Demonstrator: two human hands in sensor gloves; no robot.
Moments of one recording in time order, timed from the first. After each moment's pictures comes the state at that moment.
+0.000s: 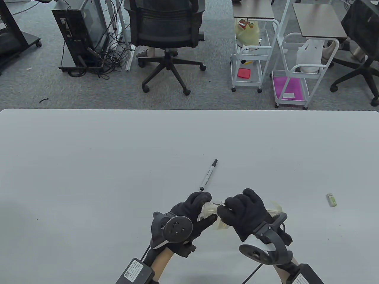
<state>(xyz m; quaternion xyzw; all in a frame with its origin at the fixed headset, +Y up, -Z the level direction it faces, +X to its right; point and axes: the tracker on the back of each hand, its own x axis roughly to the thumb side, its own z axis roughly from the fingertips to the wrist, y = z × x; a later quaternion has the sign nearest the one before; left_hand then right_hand) -0.076 -0.701 -0.254 0.14 -0.24 0.27 0.92 0.143 -0.639 -0.211 0.29 -0.32 0.90 0.07</state>
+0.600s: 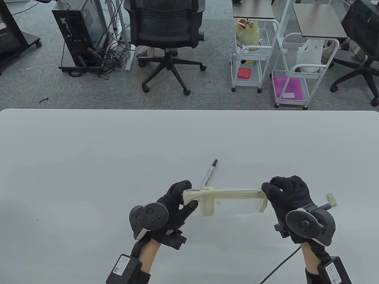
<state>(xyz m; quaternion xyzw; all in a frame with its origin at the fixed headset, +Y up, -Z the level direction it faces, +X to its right) -0.122 -0.708 -0.277 0.13 -0.19 0.38 0.90 0.253 -0.638 -0.250 0.13 -0.29 0.93 0.17</state>
